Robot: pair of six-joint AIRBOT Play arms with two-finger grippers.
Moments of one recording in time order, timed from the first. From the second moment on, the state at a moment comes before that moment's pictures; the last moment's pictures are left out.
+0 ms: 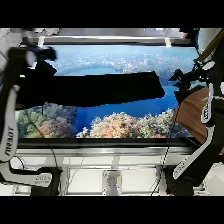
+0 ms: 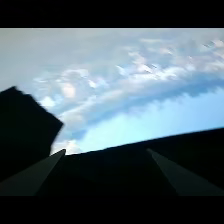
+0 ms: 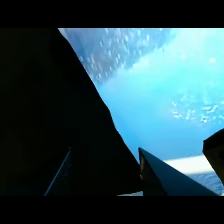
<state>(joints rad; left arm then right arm) -0.14 -1.52 1.64 1.79 -0.72 -1.60 -0.37 -2.08 2.00 -1.03 1.30 1.62</state>
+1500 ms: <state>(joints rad) -0.52 -1.67 1.64 1.80 -0.91 -1.50 -0.31 -1.98 2.04 -0.91 1.49 1.49</state>
